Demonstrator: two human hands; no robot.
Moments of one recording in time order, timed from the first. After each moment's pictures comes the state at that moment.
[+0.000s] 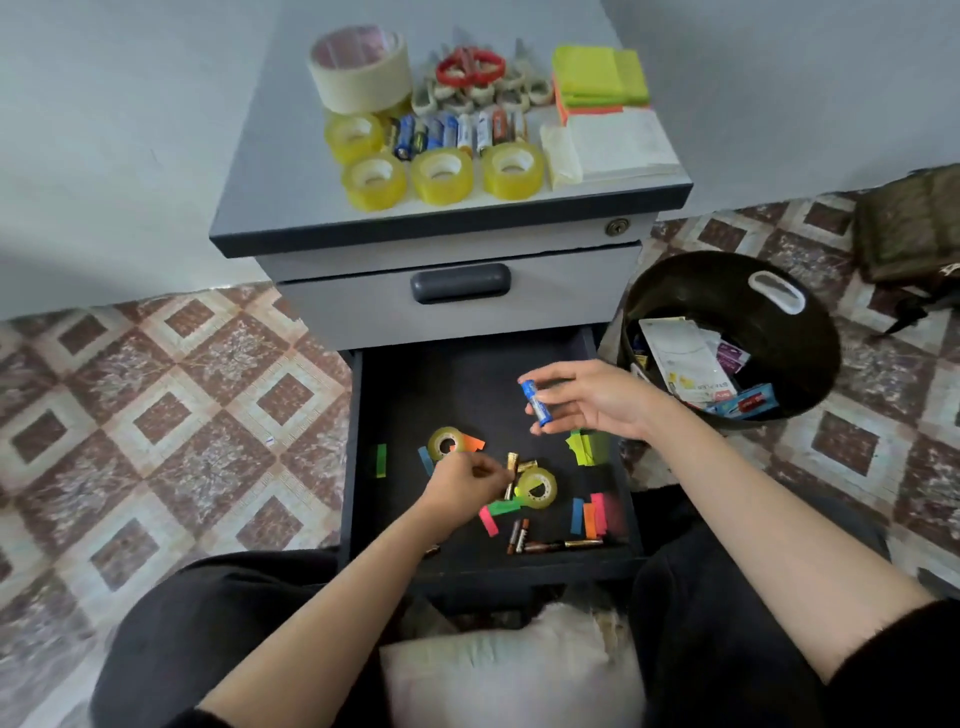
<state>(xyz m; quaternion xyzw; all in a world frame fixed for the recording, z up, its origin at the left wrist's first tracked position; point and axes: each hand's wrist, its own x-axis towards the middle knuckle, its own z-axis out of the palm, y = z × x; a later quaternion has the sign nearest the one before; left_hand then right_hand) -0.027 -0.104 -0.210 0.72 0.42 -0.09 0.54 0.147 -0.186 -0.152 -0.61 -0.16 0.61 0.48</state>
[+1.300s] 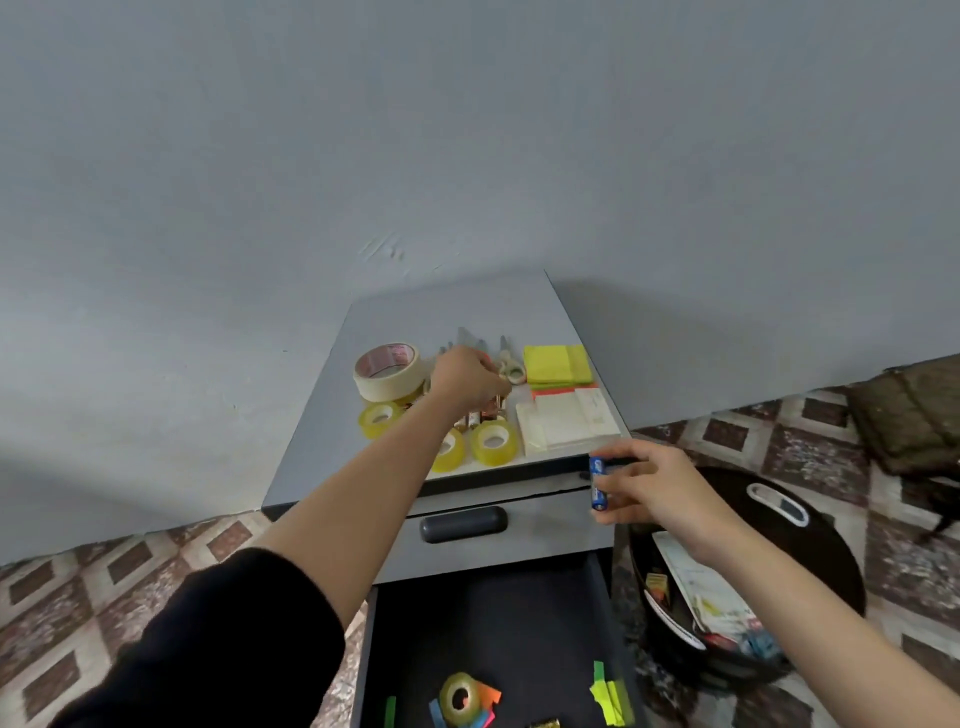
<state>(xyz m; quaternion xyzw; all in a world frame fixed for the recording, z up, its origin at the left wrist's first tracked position) 0.164 0.011 0.037 0.86 0.38 0.14 0.32 0.208 -0.201 -0.018 -0.66 -0.19 0.36 0.63</state>
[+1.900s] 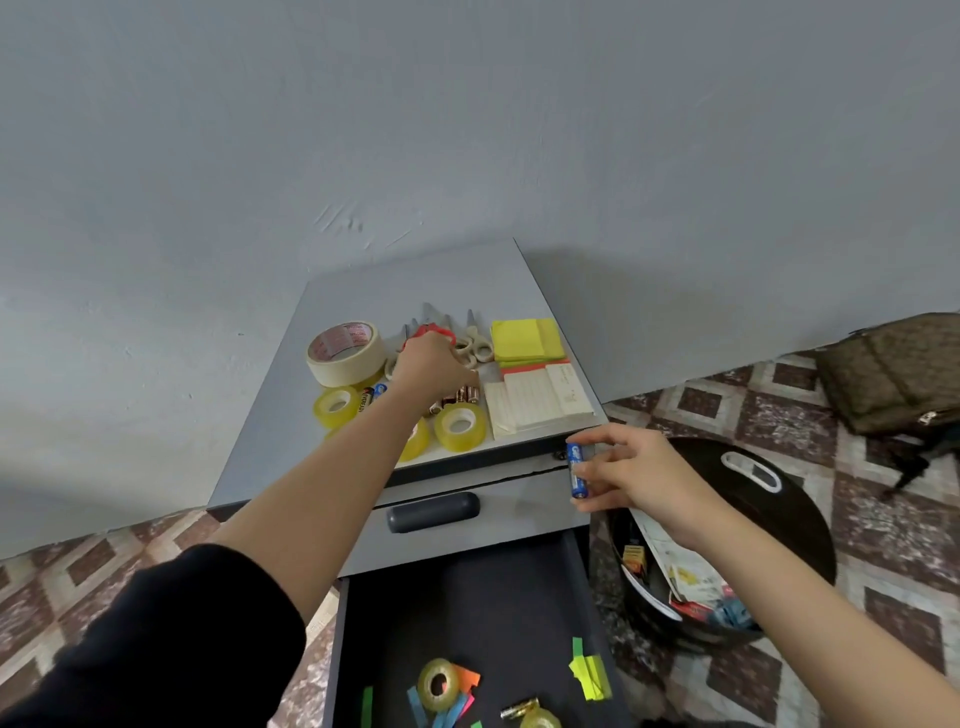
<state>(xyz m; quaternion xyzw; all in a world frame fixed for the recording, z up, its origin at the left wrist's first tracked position) 0.184 0.032 0.010 0.91 0.36 0.08 0.18 0.219 -0.204 -0.029 -0.67 -0.20 0.37 0.61</state>
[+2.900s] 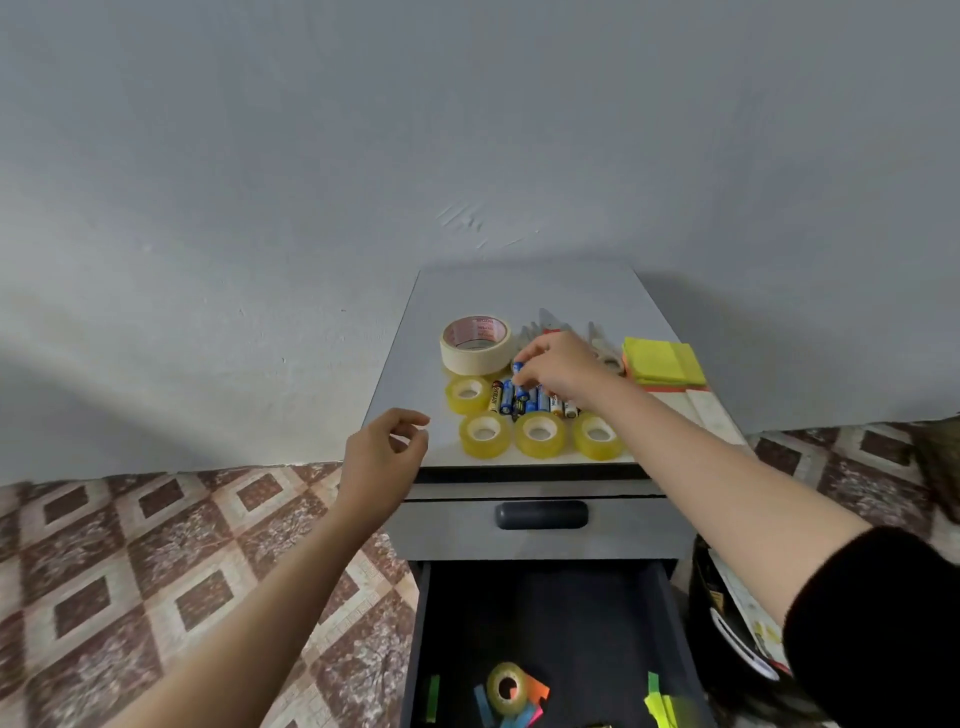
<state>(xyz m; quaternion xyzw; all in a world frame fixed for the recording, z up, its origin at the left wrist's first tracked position) -0.018 0.068 -0.017 0.78 0.41 0.32 0.36 0.179 0.000 0.035 -0.79 -0.37 0.26 0.42</state>
